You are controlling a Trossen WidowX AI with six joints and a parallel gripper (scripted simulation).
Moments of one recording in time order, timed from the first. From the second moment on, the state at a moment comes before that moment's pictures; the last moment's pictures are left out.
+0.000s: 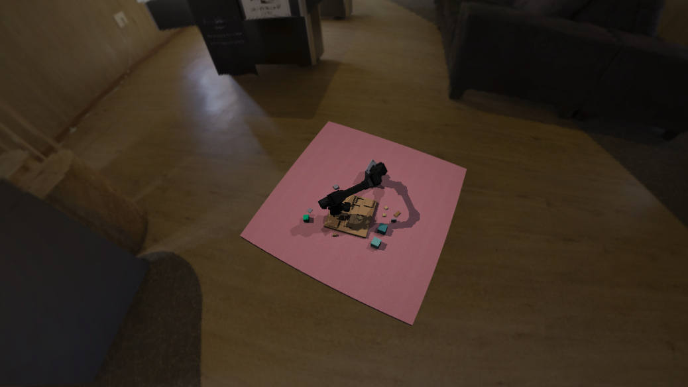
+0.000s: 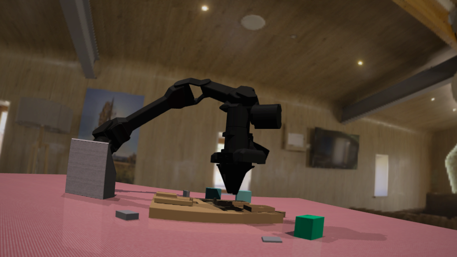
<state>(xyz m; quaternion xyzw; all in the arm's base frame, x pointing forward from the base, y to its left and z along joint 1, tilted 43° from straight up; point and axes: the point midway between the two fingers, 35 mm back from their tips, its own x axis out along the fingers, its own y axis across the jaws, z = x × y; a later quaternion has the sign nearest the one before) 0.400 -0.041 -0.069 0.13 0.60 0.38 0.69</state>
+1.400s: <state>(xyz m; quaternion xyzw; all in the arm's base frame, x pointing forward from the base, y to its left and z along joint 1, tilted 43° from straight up) 0.399 -0.031 -0.078 0.13 0.60 0.38 0.69</state>
